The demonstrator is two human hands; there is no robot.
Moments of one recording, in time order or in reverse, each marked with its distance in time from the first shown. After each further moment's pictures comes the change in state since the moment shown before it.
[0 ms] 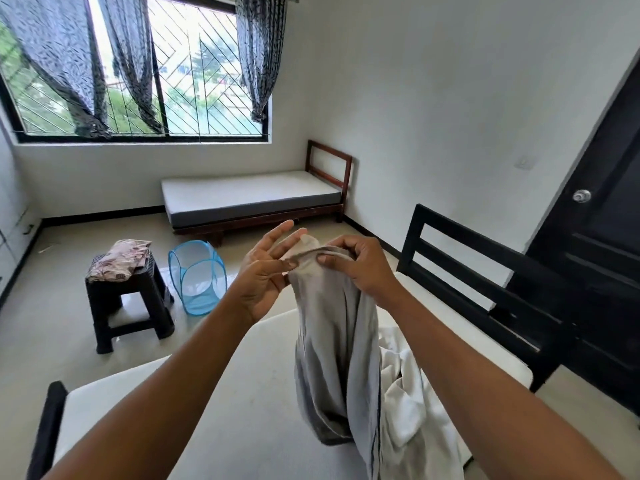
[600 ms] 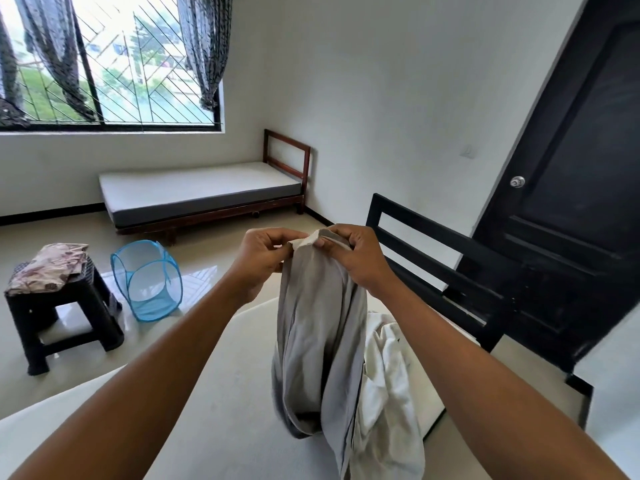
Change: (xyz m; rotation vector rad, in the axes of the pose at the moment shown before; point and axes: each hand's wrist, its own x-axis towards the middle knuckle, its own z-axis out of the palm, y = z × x) left_hand 0.045 -0.027 0.058 0.570 -0.117 0.153; right_hand -0.013 0.008 -0.065 -0.037 0.107 0.005
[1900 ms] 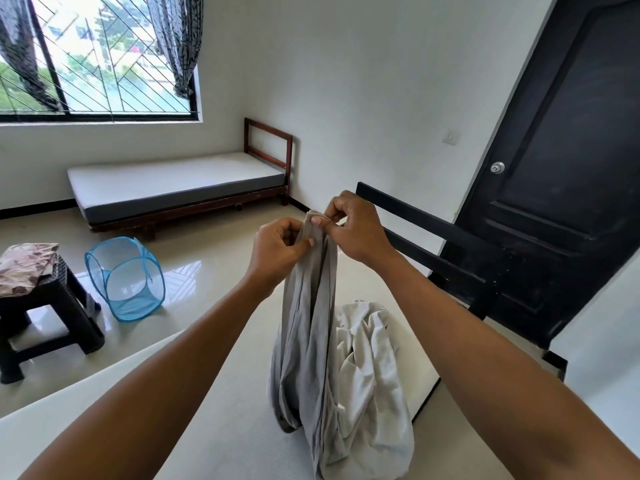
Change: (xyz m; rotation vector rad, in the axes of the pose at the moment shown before) left_hand 0.019 -0.022 0.044 0.123 0.109 0.032; right_hand 0.022 -0.012 -0.021 -0.488 0.127 0.002
